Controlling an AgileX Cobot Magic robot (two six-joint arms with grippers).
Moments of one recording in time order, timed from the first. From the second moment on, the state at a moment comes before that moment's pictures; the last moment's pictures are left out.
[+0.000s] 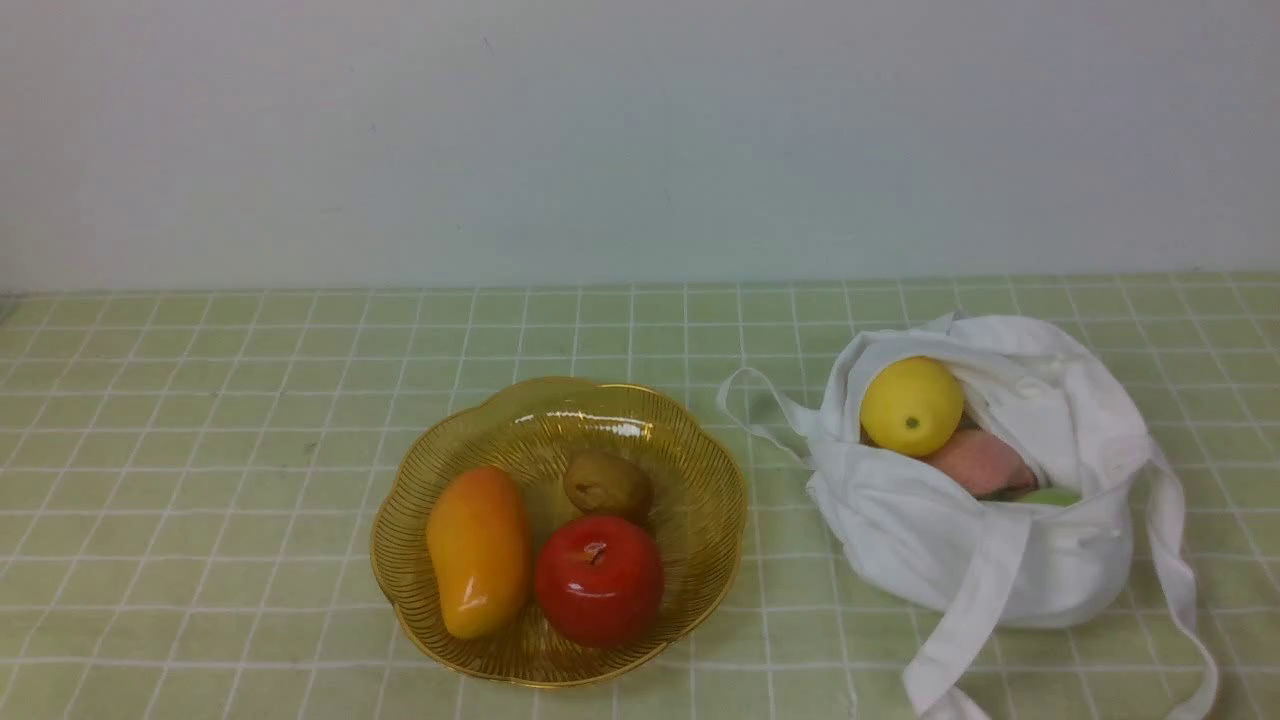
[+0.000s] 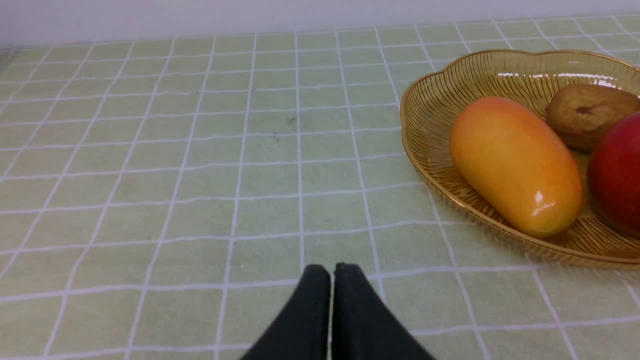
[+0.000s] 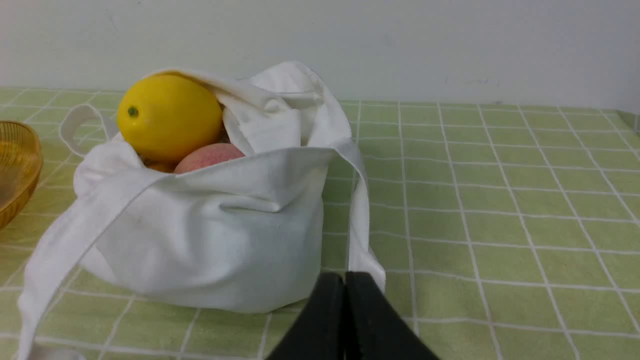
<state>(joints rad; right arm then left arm) 0.03 -0.01 0.02 0.01 0.38 -0.03 -0.06 -0.01 0.03 -0.03 0.39 0.03</state>
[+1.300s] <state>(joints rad) 0.03 -0.01 0.03 0.46 -0.08 0.10 -0.06 -0.01 0.03 -0.03 0.39 0.03</state>
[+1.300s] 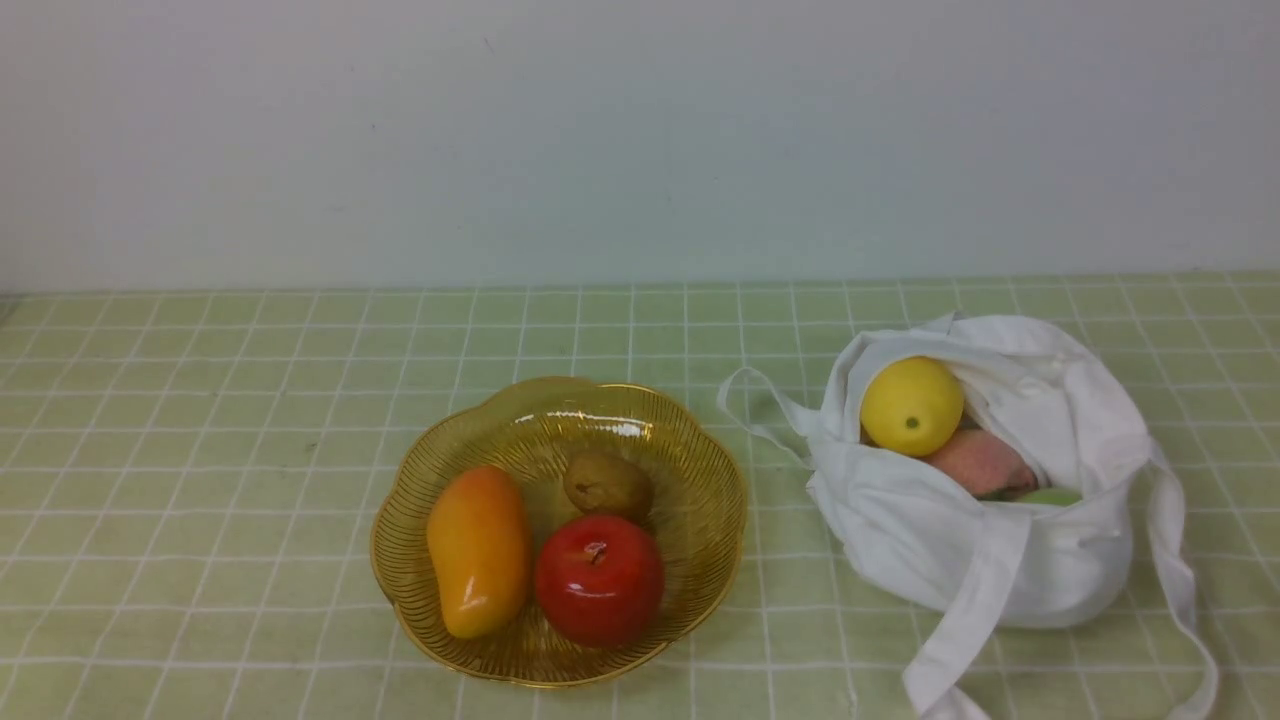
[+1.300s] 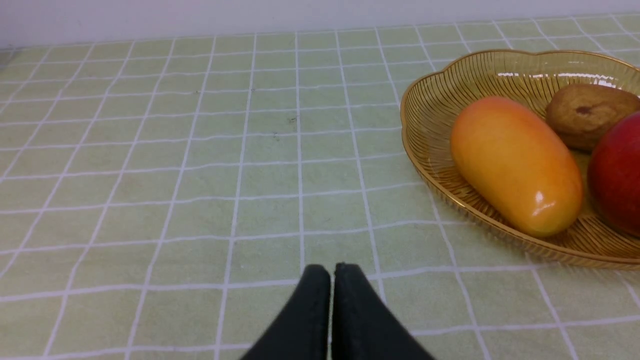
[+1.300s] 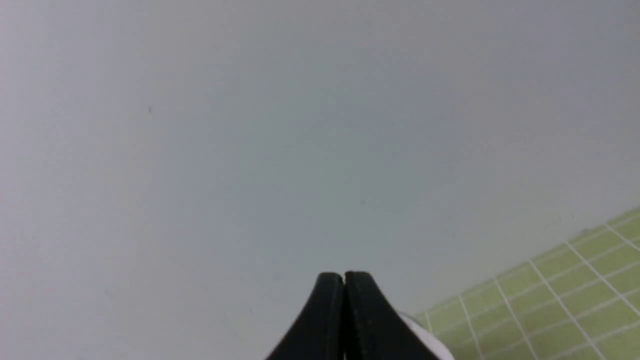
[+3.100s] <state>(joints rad) 0.28 1.63 -1.11 0.27 0.58 -0.22 -0.06 -0.01 0.03 -0.03 0.39 0.03</state>
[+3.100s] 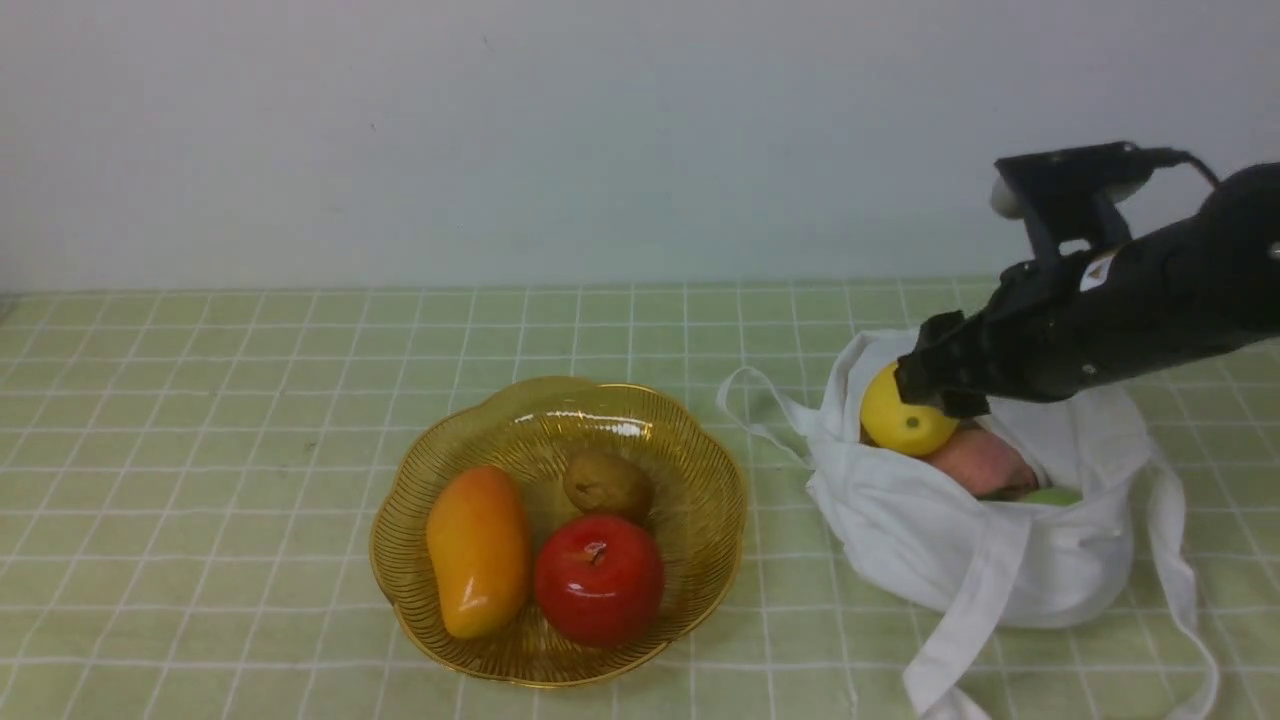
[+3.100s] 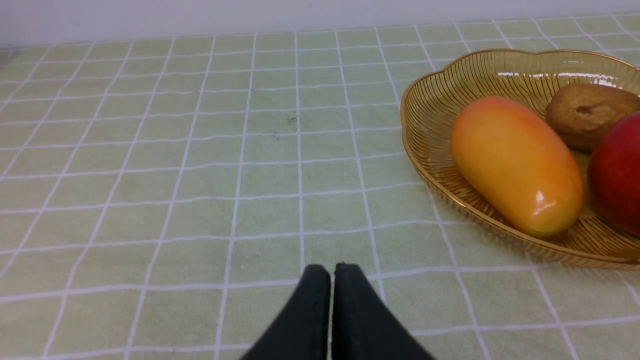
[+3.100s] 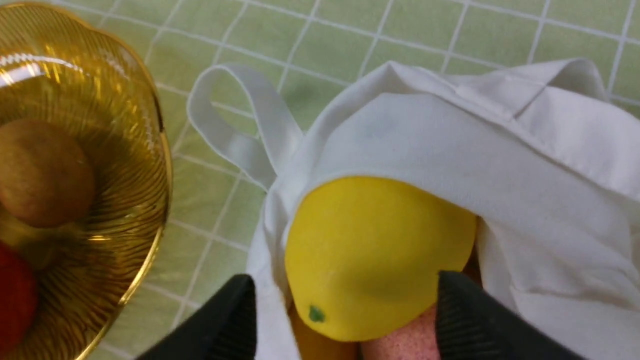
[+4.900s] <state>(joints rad) 0.34 1.62 -1.34 0.69 0.96 -0.55 -0.06 -0.01 0.03 -0.03 0.39 0.03</state>
